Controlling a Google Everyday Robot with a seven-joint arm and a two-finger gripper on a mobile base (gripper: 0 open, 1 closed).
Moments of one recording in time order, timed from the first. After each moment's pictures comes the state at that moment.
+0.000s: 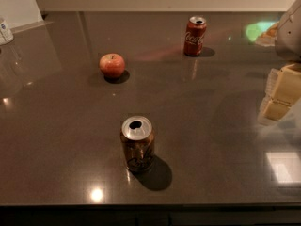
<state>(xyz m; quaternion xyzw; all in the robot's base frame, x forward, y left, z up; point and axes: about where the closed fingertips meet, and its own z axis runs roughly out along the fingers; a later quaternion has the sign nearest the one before) 0.438 -0.217 0.976 -0.60 0.78 -0.03 0.16</state>
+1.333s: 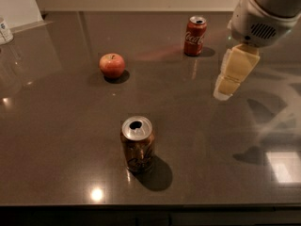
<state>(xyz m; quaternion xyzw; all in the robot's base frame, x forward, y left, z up) 0.496 -0.171 0.979 -0.57 0.80 -0.05 0.19</state>
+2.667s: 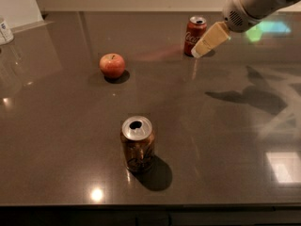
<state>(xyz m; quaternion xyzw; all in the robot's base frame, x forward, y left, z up) 0.661 -0.194 0.957 -0.38 0.86 -0.01 0.35</state>
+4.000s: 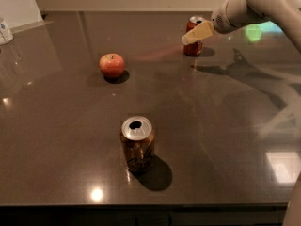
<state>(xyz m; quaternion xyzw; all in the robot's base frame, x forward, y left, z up) 0.773 -0.198 0.921 -0.29 0.85 0.04 0.44</state>
